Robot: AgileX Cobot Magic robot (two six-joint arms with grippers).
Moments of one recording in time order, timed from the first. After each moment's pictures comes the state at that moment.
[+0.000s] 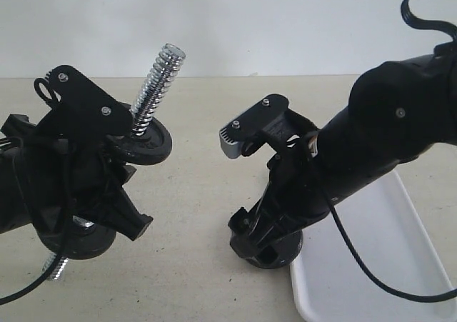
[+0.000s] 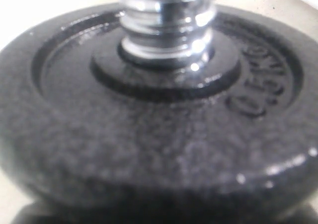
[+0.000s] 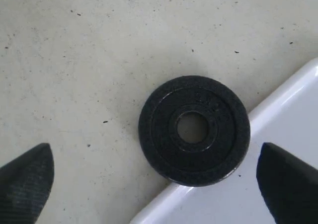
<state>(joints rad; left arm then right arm) -0.86 1.33 -0.62 -1.79 -0.52 1.87 0.71 1.55 -0.89 0.19 0.53 -0.30</state>
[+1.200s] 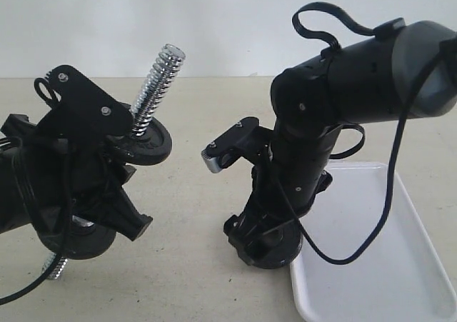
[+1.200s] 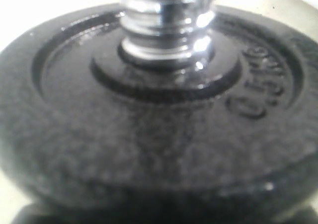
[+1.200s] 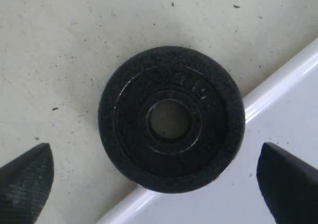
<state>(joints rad) -0.86 1.33 -0.62 -1.79 -0.52 1.87 0.71 1.82 -1.12 0.02 0.78 -0.16</state>
